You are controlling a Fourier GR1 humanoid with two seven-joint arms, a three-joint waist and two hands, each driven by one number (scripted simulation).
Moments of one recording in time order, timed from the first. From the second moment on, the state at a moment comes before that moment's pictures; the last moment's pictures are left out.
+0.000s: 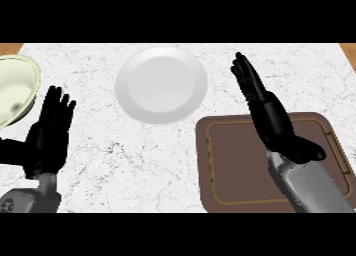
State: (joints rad) left arm -0.11 0.30 -0.12 -1.59 0.42 0.41 0.02; right arm -0.41 -0.25 0.34 -1.51 -0.20 -0.18 -0.21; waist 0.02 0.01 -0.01
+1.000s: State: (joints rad) left arm -0.03 0.44 -0.20 -1.42 0.29 0.20 -0.12; right arm -0.16 -0.13 0.37 -1.29 0.69 -1.18 -0.54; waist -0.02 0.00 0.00
